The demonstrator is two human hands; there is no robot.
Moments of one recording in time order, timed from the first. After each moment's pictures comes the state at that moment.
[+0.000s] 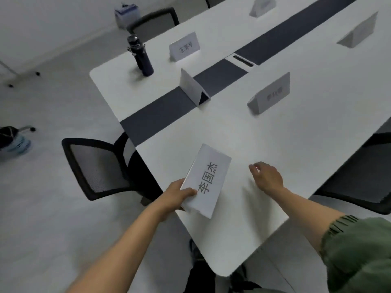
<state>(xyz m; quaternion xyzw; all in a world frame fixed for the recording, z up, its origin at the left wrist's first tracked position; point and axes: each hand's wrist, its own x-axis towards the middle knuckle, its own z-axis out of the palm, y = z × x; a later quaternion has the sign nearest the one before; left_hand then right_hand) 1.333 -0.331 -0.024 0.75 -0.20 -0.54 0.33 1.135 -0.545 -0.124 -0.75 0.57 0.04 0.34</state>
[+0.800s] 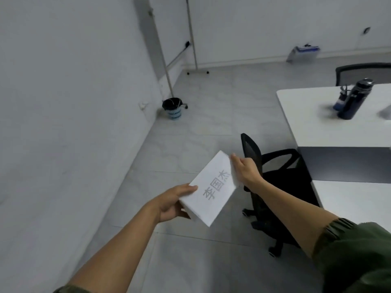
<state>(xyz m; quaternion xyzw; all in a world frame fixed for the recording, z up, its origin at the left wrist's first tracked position) 1.565 0.139 0.055 0.68 0.07 -0.41 0.61 1.601 -0.111 0.008 -0.80 0.17 0.02 0.57</state>
